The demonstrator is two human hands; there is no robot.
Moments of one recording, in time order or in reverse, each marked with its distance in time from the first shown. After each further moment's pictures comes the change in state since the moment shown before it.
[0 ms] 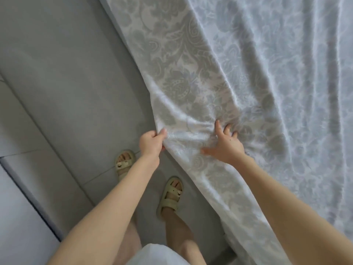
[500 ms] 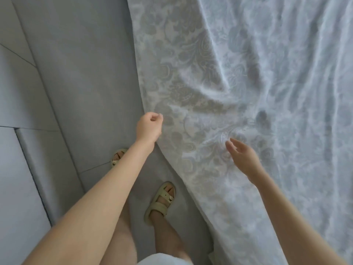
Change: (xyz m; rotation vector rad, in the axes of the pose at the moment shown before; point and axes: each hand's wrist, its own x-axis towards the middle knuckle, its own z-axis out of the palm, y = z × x) left_hand -0.041 0.036 -0.012 0.109 0.137 0.197; right_hand -0.052 0.044 -0.025 0.514 0.144 -0.076
